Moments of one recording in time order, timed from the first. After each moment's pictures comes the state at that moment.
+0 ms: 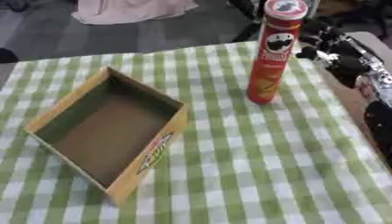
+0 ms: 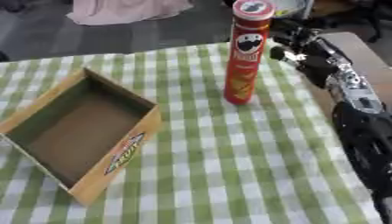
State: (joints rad) left arm -0.11 0.36 0.24 -1.75 0.32 -0.09 0.28; right arm -0.87 -0.57 -0.13 -0.89 -0.40 -0.18 0.53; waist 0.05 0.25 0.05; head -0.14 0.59
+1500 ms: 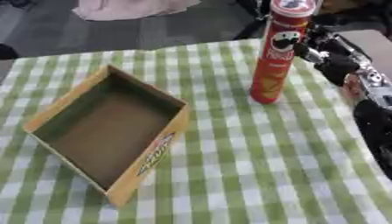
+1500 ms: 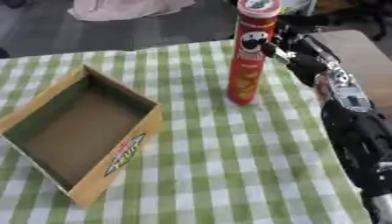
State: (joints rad) left arm -0.12 0.35 0.25 -1.75 0.32 -0.08 0.27; right arm -0.91 -0.54 -0.12 -0.90 -0.39 -0.18 0.57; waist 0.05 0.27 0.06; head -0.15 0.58
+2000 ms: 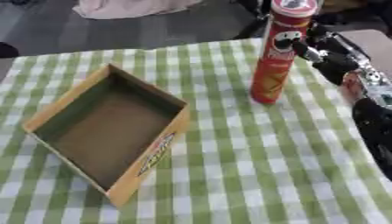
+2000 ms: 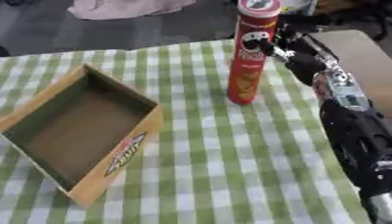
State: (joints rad) left arm -0.12 0.35 0.25 -1.75 0.32 -0.08 0.27; right arm -0.92 -0.54 -0.12 -0.90 -0.39 -0.19 0.58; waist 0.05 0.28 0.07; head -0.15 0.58
